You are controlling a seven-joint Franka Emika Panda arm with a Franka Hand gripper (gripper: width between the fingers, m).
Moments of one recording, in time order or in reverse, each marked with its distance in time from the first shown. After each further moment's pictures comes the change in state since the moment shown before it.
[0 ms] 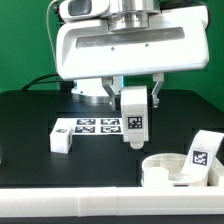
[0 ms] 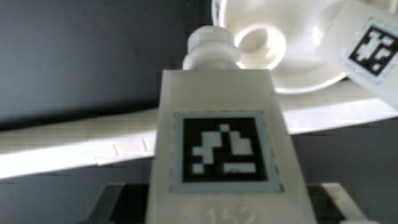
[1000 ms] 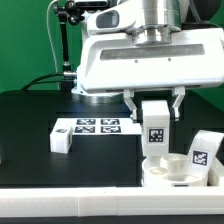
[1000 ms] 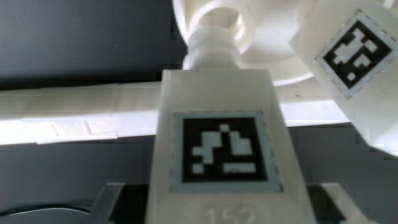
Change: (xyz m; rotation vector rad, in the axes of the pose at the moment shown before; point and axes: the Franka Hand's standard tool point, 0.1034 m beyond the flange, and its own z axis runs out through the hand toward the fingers) arm -0.004 -0.032 0.021 -0.004 0.098 -0.095
